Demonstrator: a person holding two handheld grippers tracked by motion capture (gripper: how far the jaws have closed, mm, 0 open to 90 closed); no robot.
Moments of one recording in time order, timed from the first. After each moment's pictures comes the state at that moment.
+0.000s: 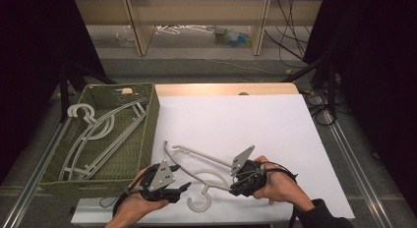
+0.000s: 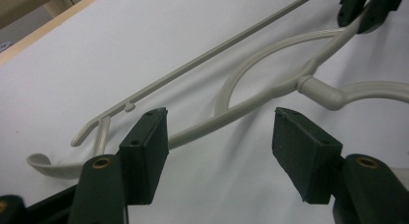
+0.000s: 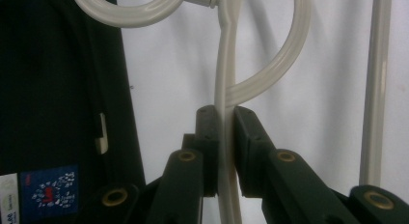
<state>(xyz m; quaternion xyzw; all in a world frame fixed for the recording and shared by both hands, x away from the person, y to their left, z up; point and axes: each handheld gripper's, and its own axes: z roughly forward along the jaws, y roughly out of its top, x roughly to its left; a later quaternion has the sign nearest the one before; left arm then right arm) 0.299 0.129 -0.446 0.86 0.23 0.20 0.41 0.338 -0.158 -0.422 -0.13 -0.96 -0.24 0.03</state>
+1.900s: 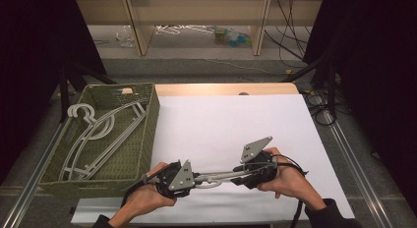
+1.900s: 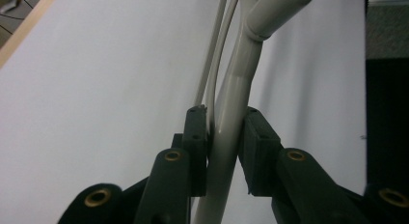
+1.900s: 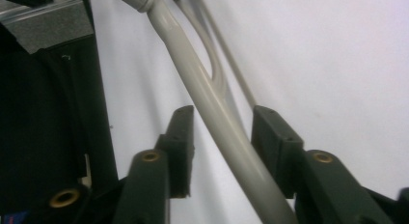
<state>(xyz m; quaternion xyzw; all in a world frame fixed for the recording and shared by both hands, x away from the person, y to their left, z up) 0.305 0.094 -0.419 0.91 0.11 0.16 0.37 0.344 -0.176 -0.396 -0.16 -0.94 -0.32 -0.03</state>
